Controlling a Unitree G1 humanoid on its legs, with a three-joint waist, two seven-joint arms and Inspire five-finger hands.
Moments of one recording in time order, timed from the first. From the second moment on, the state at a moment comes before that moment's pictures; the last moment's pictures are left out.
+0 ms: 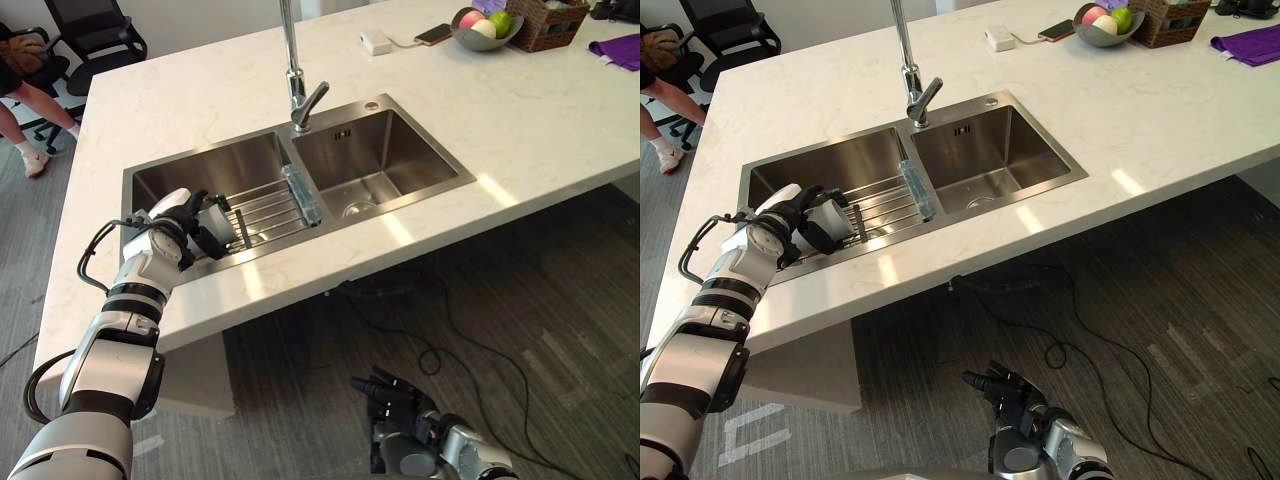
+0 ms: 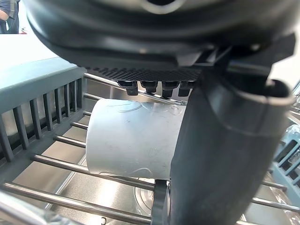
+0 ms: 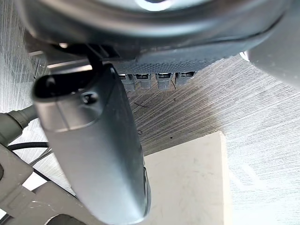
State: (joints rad) left arm -0.82 0.58 -0.17 0.89 0.51 0.19 -0.20; right arm 0.01 -0.17 0.06 0.80 0.51 0.23 0.35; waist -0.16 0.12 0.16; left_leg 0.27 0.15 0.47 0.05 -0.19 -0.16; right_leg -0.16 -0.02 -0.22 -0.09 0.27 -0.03
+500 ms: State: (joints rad) left arm -0.72 0.50 -0.07 0.87 0.59 0.16 -0.05; right arm 0.01 -0.17 0.06 0.80 0.46 0.24 0.35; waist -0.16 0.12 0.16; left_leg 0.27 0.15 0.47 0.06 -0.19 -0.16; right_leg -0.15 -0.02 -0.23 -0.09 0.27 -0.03
